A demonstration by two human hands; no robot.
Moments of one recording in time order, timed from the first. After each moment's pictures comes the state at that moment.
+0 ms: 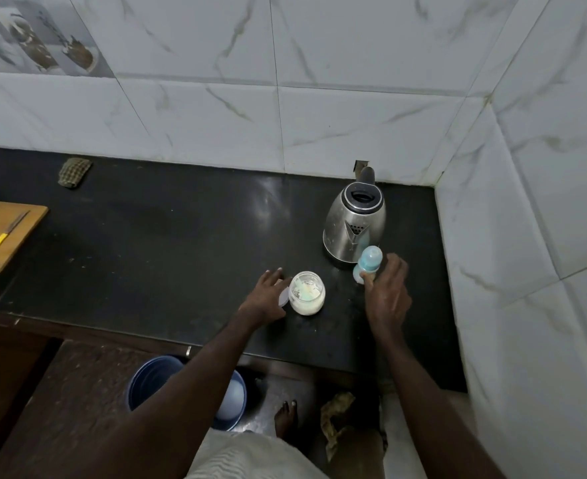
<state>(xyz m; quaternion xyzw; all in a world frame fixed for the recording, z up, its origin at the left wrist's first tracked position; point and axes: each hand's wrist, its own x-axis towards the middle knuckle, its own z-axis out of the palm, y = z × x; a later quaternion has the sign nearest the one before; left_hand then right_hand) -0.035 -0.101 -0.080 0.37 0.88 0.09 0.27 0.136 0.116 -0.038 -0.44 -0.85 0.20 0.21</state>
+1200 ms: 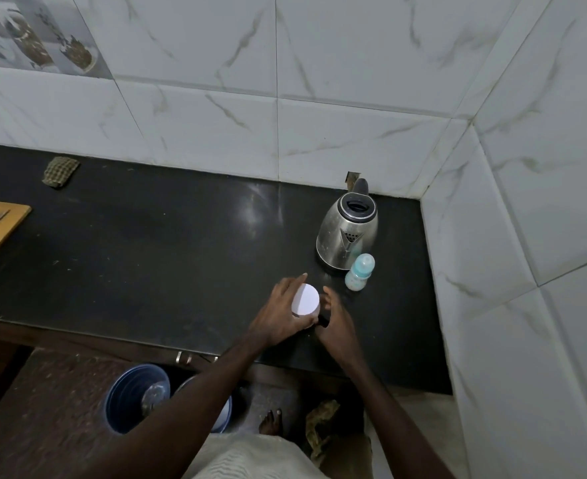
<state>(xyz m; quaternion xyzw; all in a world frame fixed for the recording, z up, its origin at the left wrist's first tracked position) 0.027 -0.091 -0.037 0.36 0.84 0.36 0.20 0.150 0.036 -0.046 -0.31 -0.80 0.51 0.07</state>
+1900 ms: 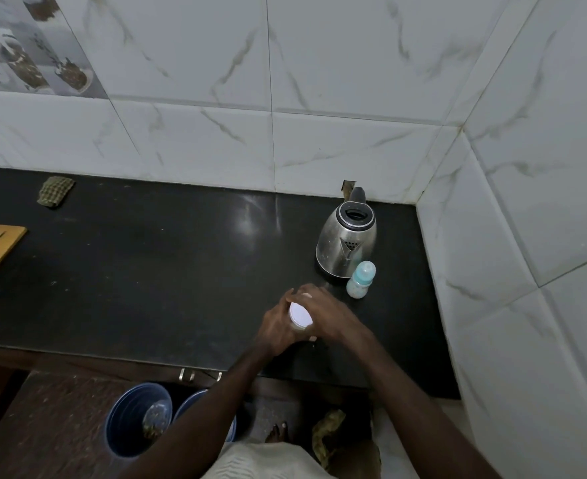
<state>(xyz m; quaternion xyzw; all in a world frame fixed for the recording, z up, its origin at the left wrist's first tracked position) 0.023 -0.095 -0.048 0.22 0.84 0.40 0.29 0.096 0.048 0.023 -0.07 -0.97 0.21 -0.13</state>
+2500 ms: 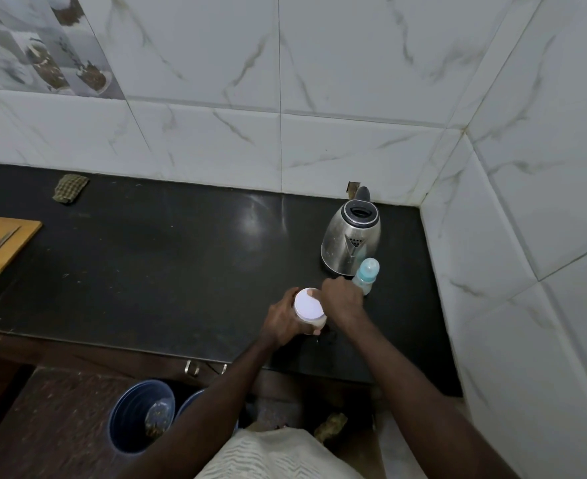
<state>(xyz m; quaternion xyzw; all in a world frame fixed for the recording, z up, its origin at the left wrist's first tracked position) 0.026 -0.100 -0.037 0.20 0.85 0.40 0.29 0.079 0.044 0.033 -0.29 -0.94 0.07 -0.14</state>
